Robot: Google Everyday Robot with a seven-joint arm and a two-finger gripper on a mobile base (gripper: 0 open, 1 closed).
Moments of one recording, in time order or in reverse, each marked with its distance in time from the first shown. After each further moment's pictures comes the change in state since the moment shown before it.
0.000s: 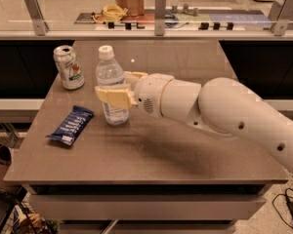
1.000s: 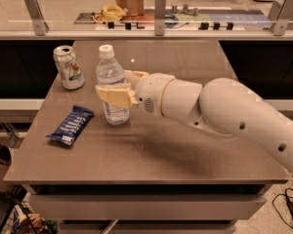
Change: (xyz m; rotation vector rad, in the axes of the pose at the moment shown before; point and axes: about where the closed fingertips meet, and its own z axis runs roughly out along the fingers) arm 0.002 -0.002 -0.001 0.003 -0.001 0.002
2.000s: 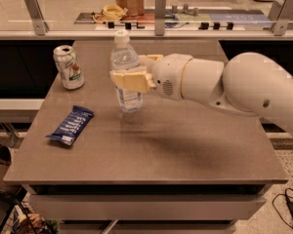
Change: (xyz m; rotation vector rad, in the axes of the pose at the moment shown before) arm -0.038 -0.027 -0.027 -0.006 0.002 -0.078
